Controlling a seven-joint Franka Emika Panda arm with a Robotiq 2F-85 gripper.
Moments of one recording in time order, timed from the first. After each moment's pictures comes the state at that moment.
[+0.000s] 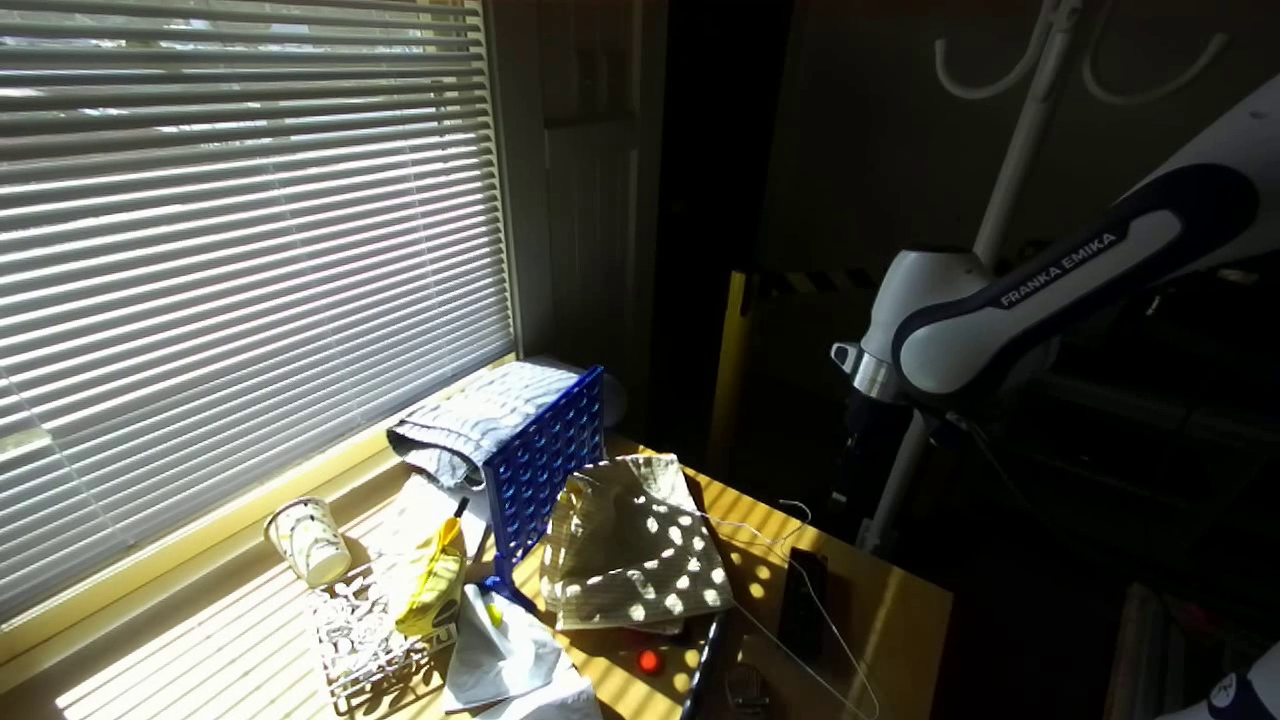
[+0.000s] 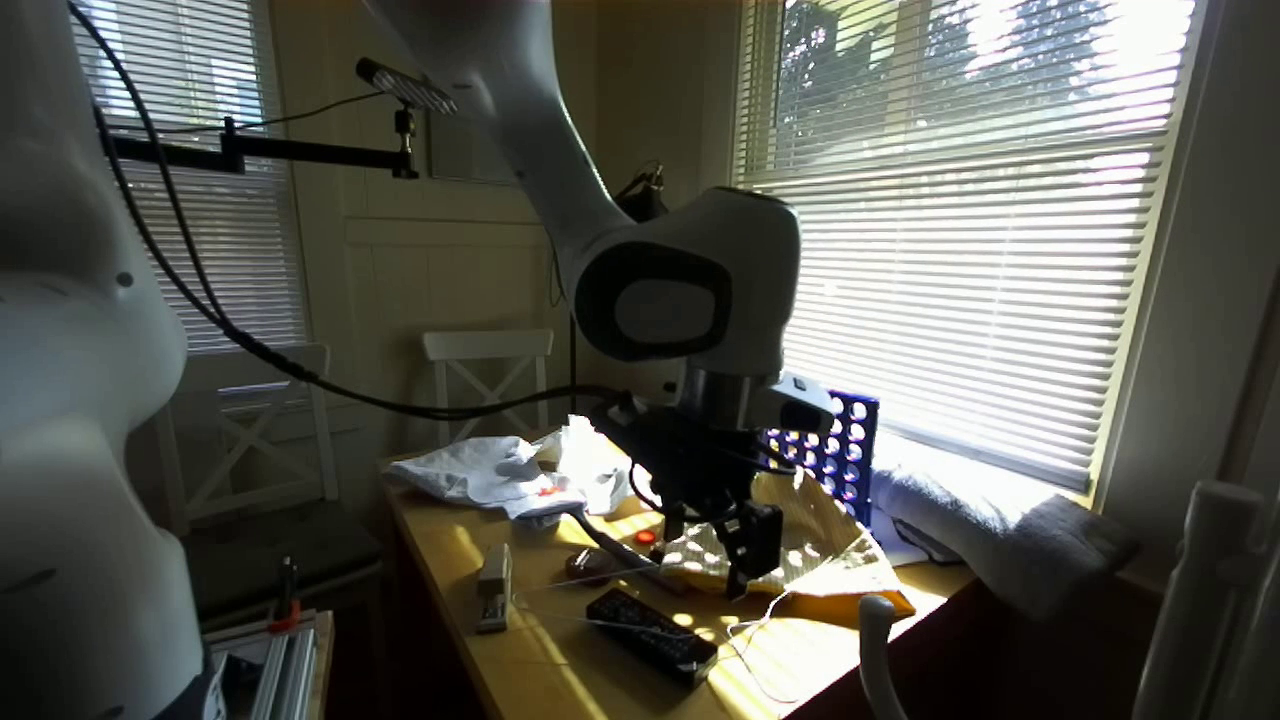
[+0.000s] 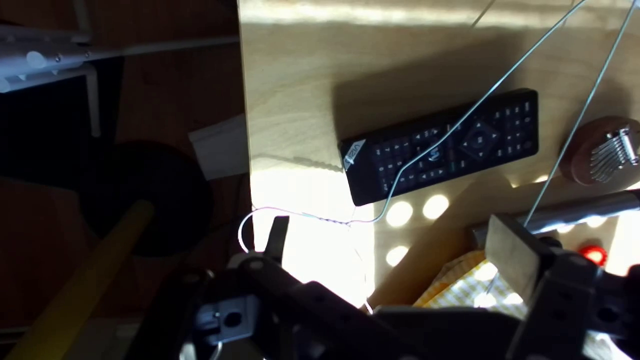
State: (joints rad) arm 0.00 -0.03 -0.02 -2.60 0.22 2.58 -0.37
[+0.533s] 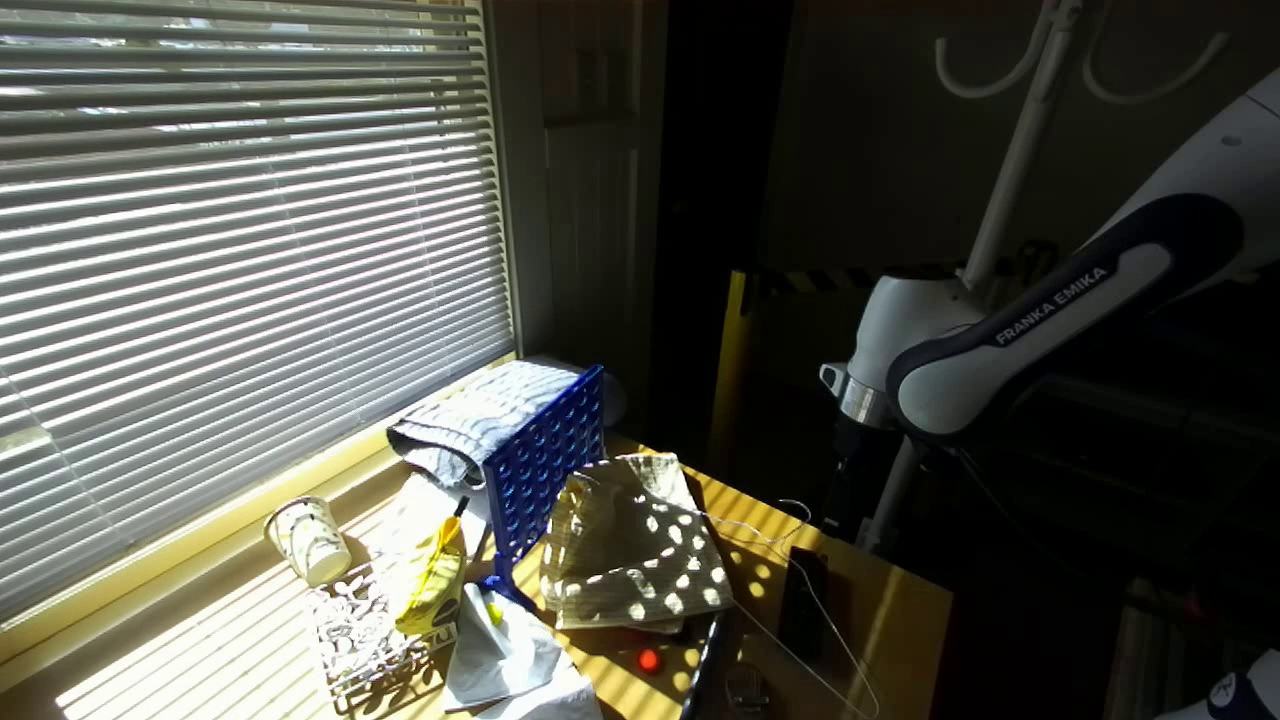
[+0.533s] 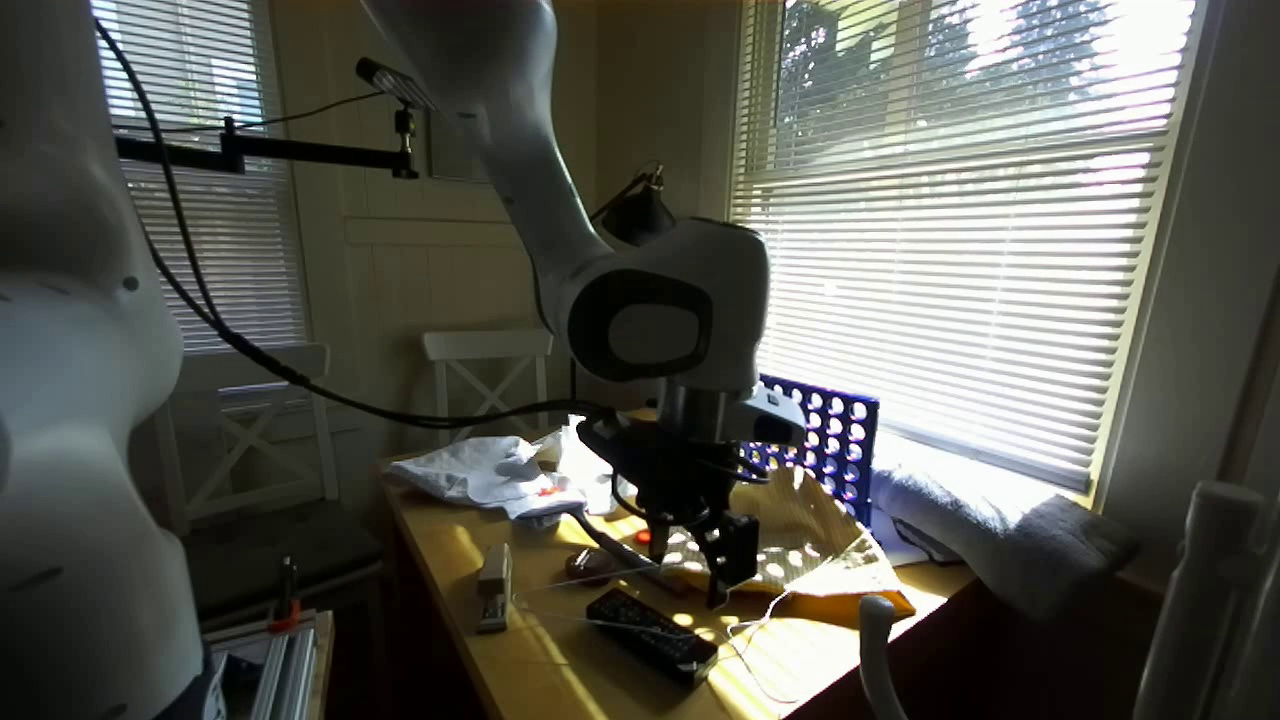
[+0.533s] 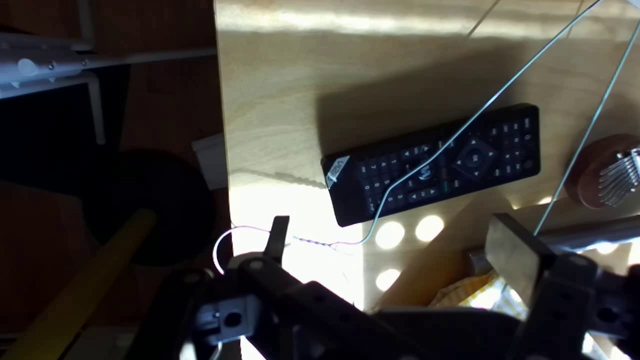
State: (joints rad) arm 0.02 0.02 0.02 -2.61 0.16 2.63 -0.26
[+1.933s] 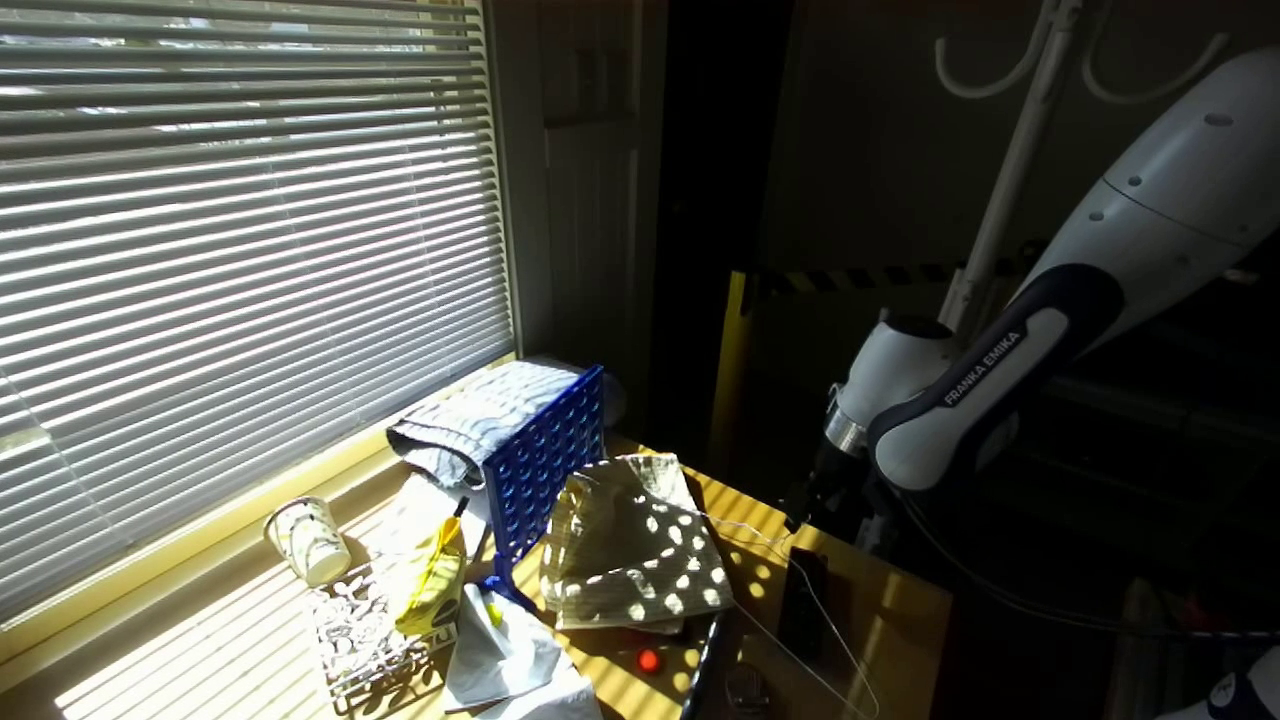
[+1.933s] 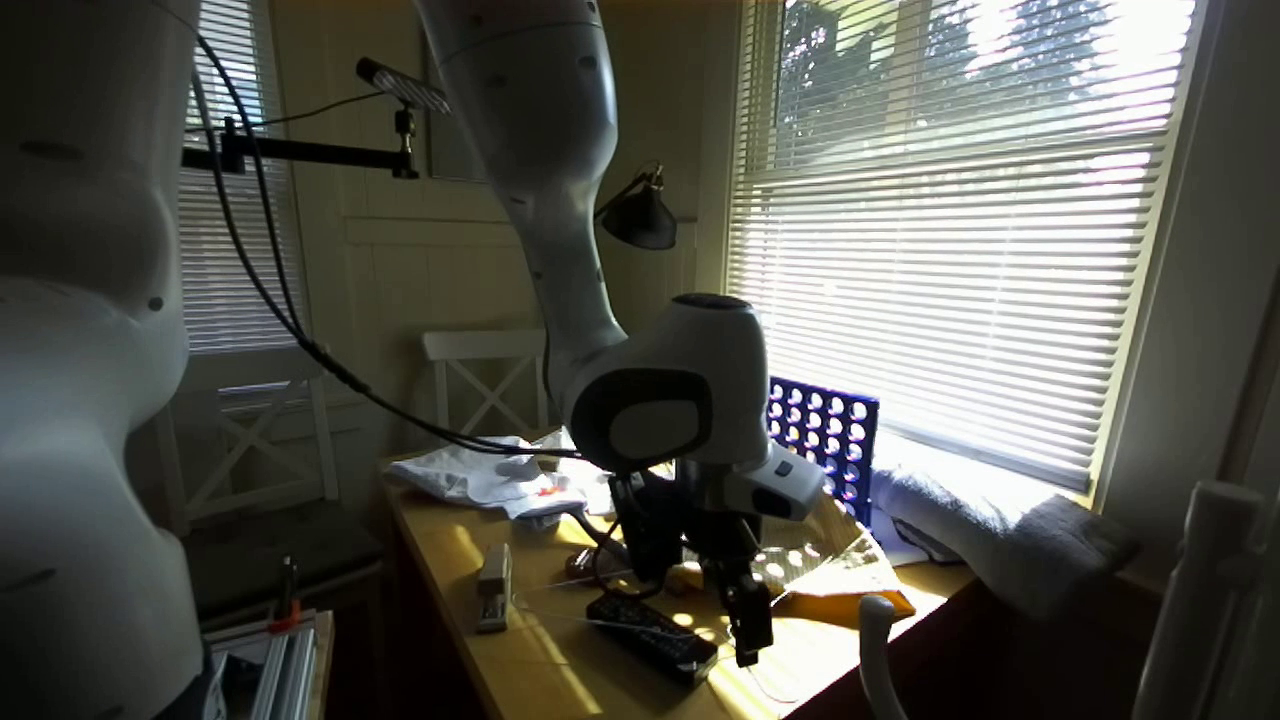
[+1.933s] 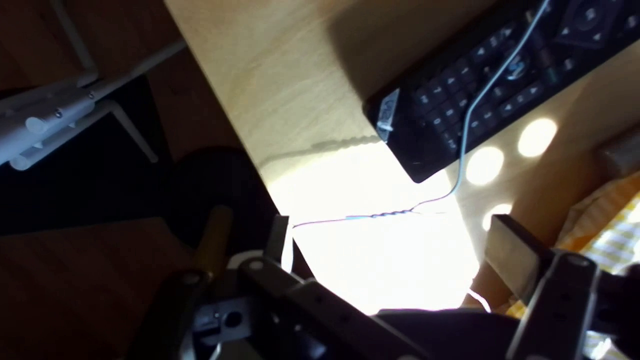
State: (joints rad) arm -0.01 0.24 0.03 -2.60 0.15 3.00 0.11
